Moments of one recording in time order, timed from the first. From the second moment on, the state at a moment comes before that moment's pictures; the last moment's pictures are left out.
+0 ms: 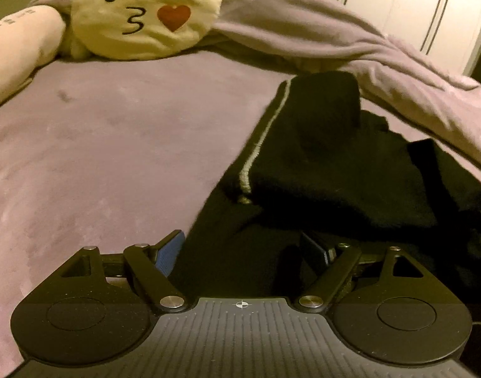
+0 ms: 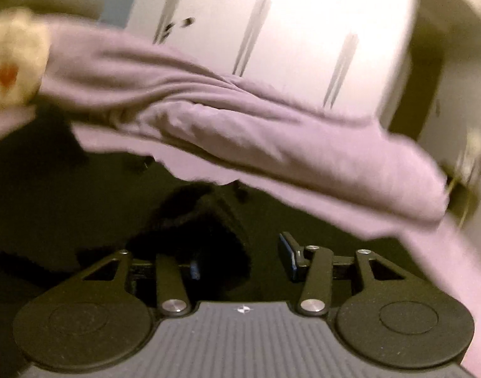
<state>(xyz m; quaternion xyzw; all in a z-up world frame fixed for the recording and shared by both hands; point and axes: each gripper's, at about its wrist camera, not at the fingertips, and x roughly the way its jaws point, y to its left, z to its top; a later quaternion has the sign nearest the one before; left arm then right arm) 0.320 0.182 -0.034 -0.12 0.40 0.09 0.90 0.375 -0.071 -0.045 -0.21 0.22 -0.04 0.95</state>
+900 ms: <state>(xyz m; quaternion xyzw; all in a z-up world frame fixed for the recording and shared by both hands) 0.331 0.136 -0.034 -0.07 0.41 0.09 0.91 0.370 -0.259 -0.057 0.29 0.28 -0.04 0.91</state>
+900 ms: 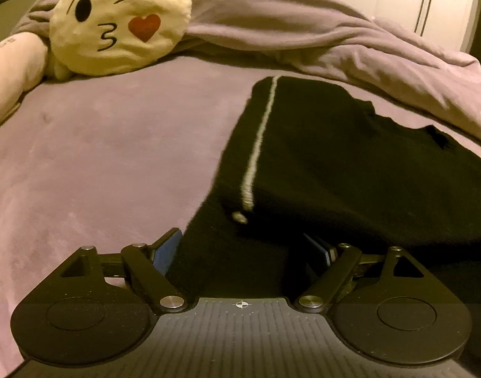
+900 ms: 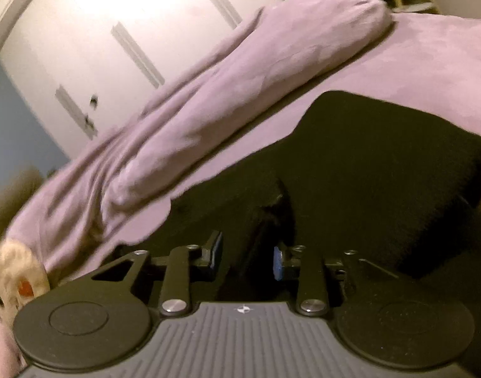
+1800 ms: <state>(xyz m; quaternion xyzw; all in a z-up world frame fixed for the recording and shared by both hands) 0.294 0.131 -0.026 -0.08 0.44 0.12 0.88 0.294 -0.298 -0.026 0.12 0.28 -0.03 0.95</state>
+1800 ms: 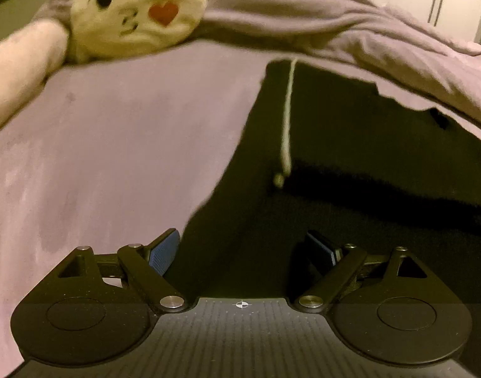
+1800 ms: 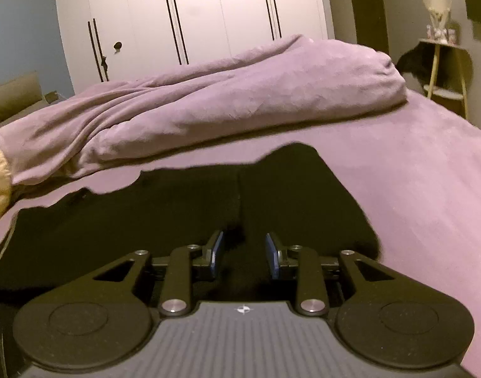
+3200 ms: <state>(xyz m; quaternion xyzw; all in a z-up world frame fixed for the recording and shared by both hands) 0.048 0.118 -0.017 -0.08 0.45 0.13 0.88 0.021 -0.330 0.006 0.14 0.41 0.01 0.90</state>
